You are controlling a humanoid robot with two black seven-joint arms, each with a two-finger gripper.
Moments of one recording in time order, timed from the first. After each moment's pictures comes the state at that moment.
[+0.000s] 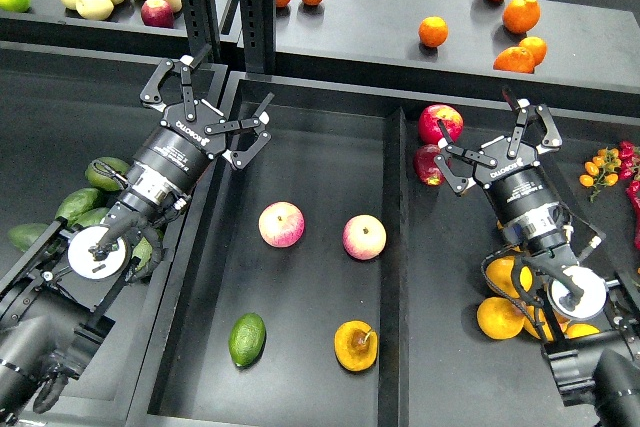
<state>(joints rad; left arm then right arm) -0.21 0.00 -1.38 -1.26 0.15 -0.42 0.09 0.44 0.01 1.36 0.85 -0.18 0.58 -0.10</state>
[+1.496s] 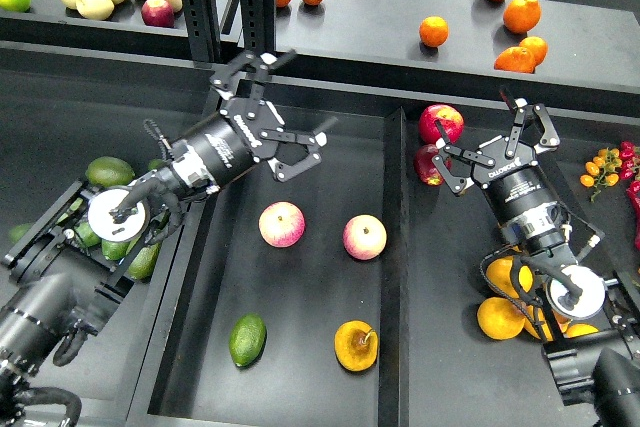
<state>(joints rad) -0.44 0.07 -1.23 -1.16 0.15 -0.49 0.48 0.45 0.01 1.36 0.84 -0.18 0.58 -0.10</state>
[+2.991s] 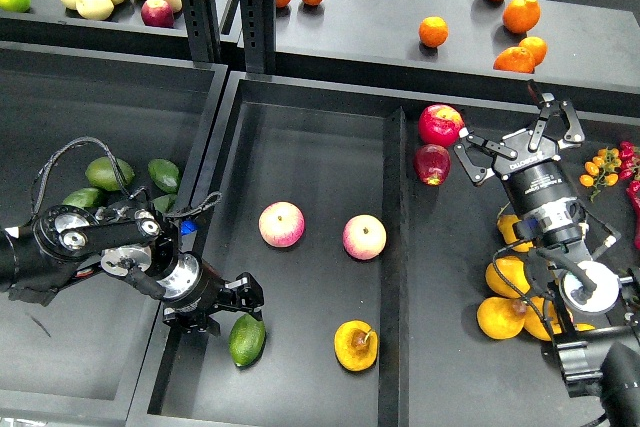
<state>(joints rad) -0.78 0.33 -0.09 -0.93 0.59 -0.49 0.49 0.46 0.02 1.43 0.81 -0.18 0.58 -0.10</state>
